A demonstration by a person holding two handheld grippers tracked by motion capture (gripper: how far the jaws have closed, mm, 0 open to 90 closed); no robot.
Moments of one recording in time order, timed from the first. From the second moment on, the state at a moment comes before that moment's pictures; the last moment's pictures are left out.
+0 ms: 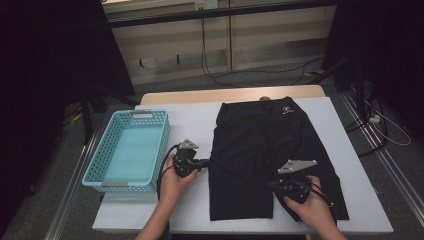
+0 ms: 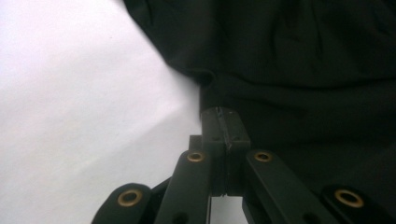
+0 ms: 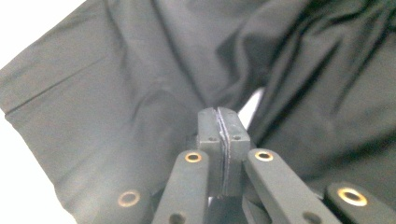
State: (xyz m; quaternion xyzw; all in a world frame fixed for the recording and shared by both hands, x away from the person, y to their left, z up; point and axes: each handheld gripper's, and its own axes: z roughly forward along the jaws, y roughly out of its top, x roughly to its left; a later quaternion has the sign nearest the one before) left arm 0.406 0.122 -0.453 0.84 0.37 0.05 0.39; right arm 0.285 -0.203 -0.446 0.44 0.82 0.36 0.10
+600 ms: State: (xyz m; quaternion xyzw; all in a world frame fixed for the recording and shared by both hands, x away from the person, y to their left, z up) left arm 0.391 0.121 -0.451 0.85 0.36 0.05 0.40; right arm 0.275 -0.205 -0.446 0.44 0.82 0.35 0.11
